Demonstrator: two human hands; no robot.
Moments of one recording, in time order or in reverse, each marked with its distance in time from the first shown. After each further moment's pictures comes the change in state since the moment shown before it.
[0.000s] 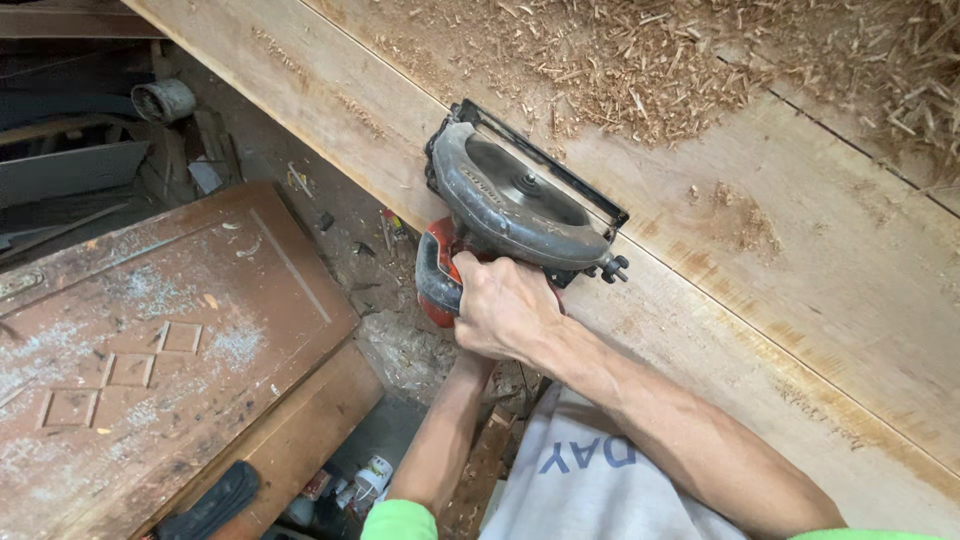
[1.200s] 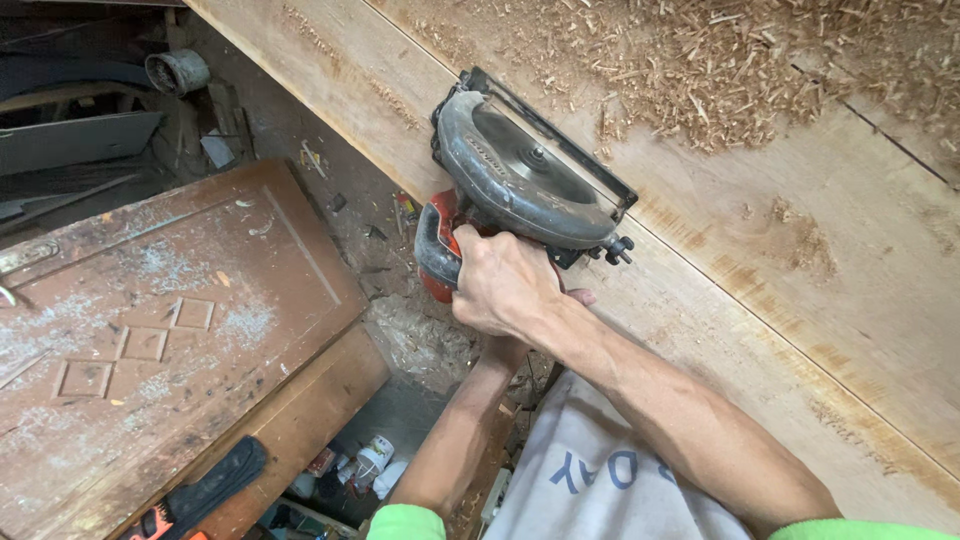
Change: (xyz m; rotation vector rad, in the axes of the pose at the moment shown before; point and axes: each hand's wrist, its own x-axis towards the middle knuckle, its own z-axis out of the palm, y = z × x) left_hand 0.003 0.017 -0.021 -0.557 -0.123 -0.007; right_hand 0.043 -0.024 0.006 -0.018 -0.013 0.003
